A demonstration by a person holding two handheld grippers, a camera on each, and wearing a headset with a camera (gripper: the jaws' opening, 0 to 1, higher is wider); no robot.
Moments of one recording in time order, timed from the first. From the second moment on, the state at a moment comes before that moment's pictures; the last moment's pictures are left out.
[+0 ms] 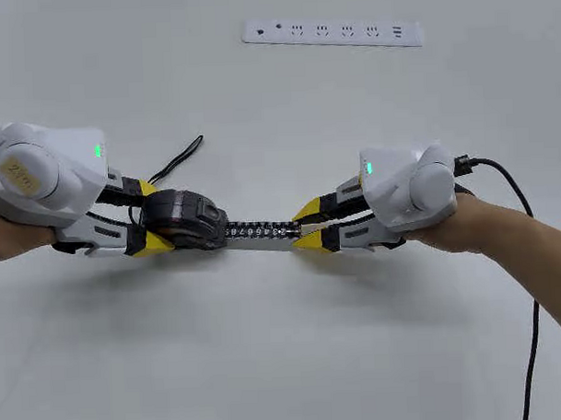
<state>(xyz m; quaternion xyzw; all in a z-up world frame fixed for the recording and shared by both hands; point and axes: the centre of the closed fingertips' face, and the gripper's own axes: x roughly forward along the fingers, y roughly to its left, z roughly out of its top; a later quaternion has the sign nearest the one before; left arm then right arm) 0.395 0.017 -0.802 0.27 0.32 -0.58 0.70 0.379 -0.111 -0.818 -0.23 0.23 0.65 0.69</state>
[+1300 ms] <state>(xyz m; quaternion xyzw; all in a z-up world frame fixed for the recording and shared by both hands) 0.396 0.016 -0.802 0.27 0.32 -0.58 0.70 0.374 -0.145 -0.822 -0.23 0.24 0.64 0.69</state>
